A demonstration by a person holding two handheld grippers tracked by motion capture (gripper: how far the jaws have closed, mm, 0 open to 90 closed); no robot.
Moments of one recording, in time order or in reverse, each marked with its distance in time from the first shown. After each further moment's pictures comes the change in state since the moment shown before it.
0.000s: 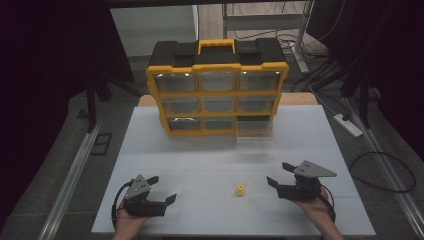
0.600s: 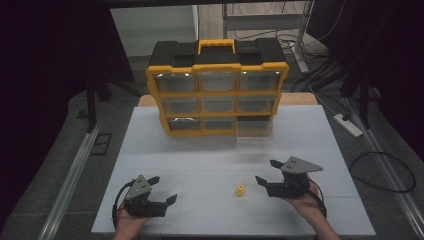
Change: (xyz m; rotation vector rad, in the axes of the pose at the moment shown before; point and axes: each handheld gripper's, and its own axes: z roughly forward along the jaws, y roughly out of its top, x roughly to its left) left arm -0.001 0.000 0.001 0.001 0.001 0.016; right arm 0.020 0.022 0.017 0.019 0.065 -0.070
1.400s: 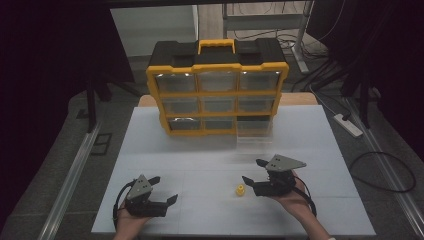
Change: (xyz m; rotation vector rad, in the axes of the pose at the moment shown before) left arm -0.001 0.000 0.002 0.007 -0.002 0.008; right arm 0.021 0.018 0.023 0.024 0.063 -0.038
